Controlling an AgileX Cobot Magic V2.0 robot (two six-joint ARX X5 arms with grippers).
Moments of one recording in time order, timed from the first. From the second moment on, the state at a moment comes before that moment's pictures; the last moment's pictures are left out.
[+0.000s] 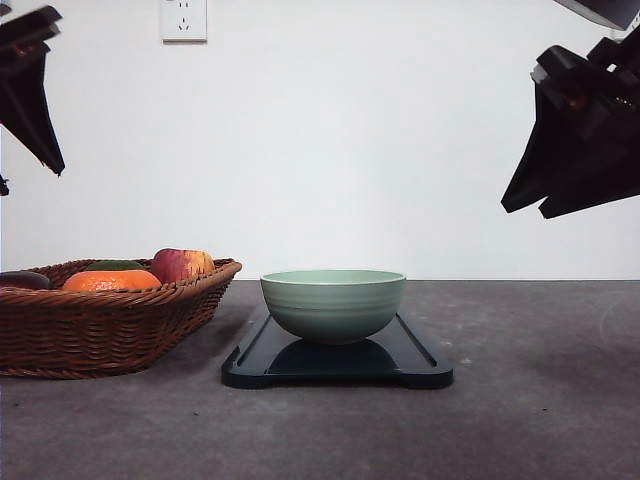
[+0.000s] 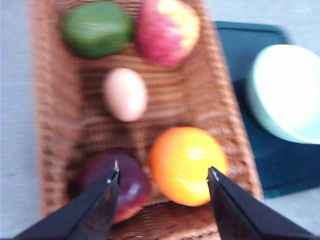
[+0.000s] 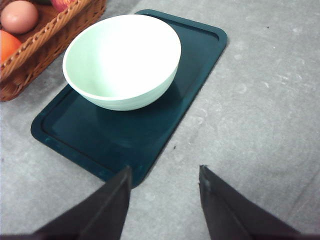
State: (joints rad) left_arx -0.14 1.16 0.95 -0.64 0.21 -0.16; right_arx 0.46 0.93 0.53 -0.19 -0.13 0.09
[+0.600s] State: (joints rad) left_arx -0.18 1.64 1.33 -0.76 0.11 -0.18; right_arx 0.46 0.93 0.53 -0.21 -0.13 0.09
